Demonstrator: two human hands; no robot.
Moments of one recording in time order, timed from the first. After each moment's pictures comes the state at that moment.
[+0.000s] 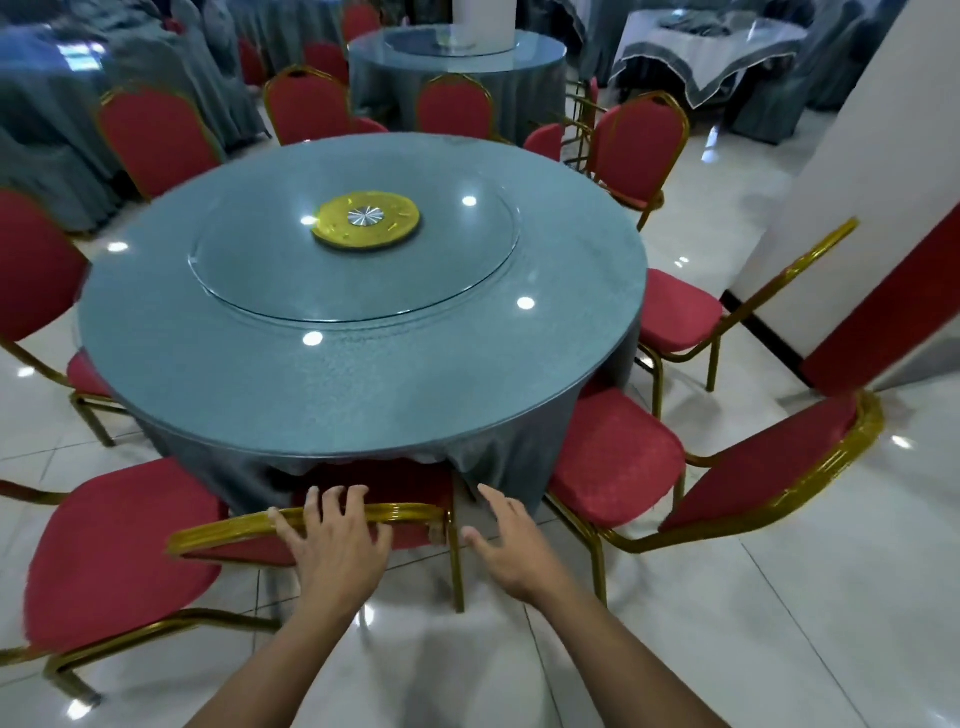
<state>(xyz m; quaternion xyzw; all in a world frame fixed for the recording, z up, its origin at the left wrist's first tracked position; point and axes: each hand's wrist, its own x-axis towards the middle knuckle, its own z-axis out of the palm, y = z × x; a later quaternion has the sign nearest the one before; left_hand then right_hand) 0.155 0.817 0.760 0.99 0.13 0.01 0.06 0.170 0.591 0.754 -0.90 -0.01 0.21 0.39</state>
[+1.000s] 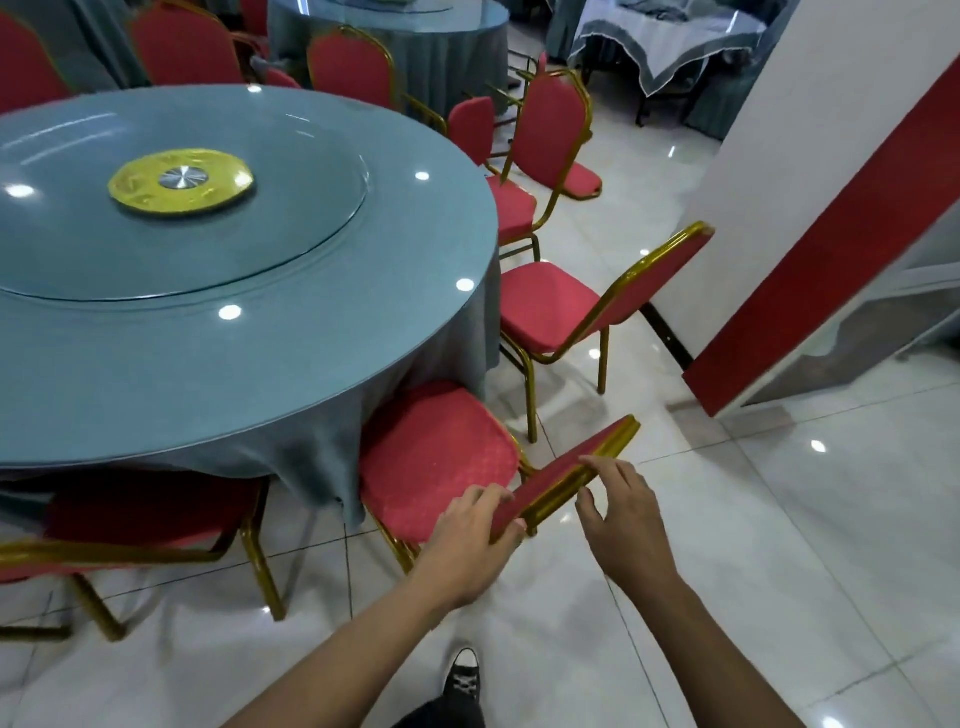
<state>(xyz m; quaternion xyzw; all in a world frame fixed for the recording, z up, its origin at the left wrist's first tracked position) 0.243 0.267 0.779 0.91 -0.11 -0.14 0.38 0.253 0.057 0.778 -0.96 0.03 -0.07 0.28</state>
